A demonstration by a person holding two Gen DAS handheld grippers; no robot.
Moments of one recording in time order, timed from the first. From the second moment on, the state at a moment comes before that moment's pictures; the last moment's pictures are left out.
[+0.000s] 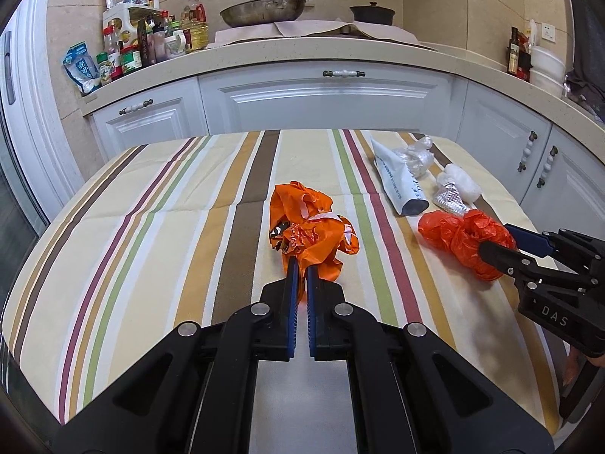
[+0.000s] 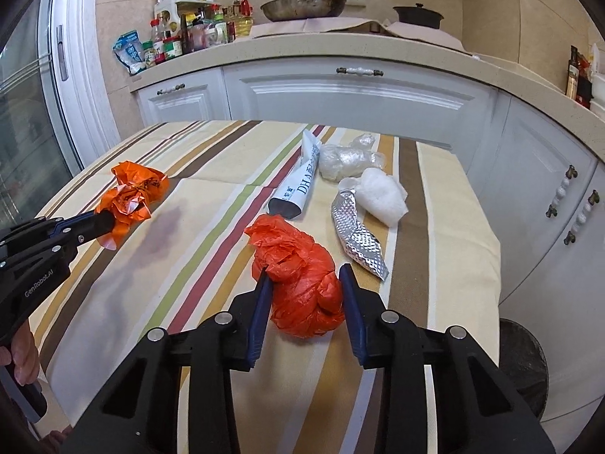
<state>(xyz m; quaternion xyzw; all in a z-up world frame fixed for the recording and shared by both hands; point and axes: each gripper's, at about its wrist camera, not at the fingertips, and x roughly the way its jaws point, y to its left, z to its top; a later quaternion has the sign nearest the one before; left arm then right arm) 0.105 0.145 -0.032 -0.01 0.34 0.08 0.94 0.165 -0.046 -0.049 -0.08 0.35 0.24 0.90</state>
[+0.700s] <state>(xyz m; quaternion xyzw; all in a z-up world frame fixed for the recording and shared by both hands) 0.096 0.037 -0.008 0.02 0.32 -0.05 0.95 0.117 -0.180 -0.021 -0.03 0.31 0.07 0.95</state>
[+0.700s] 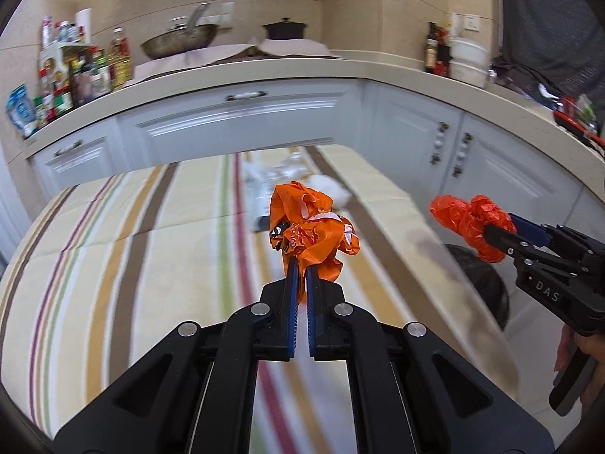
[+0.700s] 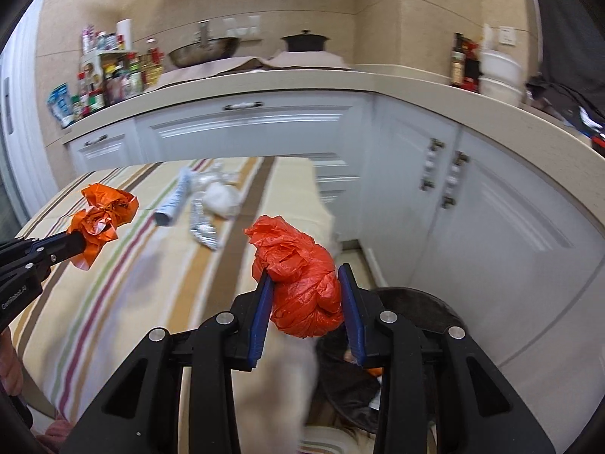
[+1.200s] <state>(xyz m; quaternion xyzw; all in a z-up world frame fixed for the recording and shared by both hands) 0.128 -0.090 -0.014 0.05 0.31 -0.15 0.94 0.094 -0.276 -0.023 0.00 0.29 -0.06 0.96</state>
